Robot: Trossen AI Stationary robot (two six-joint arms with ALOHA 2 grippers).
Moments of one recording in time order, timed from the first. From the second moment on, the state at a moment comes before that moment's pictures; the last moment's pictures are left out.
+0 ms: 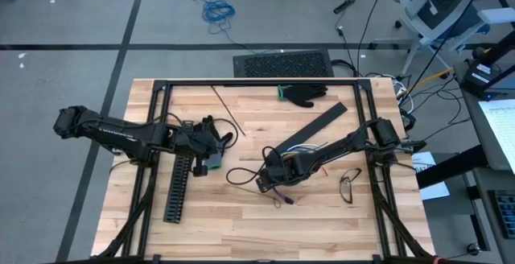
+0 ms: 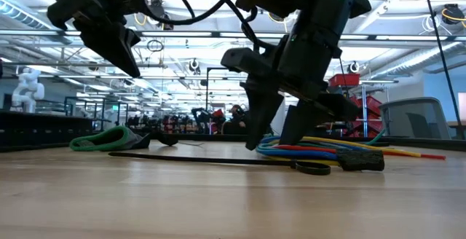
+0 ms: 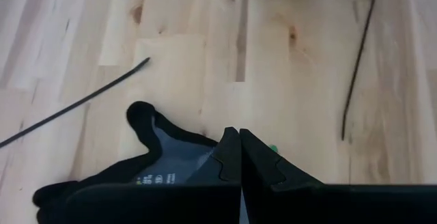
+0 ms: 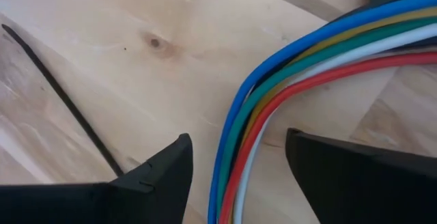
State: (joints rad) left arm -0.11 1.06 0.71 -0.59 -0.17 -0.07; right arm 0.25 2.03 1.24 -0.46 0.17 1.30
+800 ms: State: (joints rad) left arm -0.11 1.06 0.71 -0.58 -0.21 -0.07; right arm 0.28 2.09 1.24 -0.51 0.27 1.29
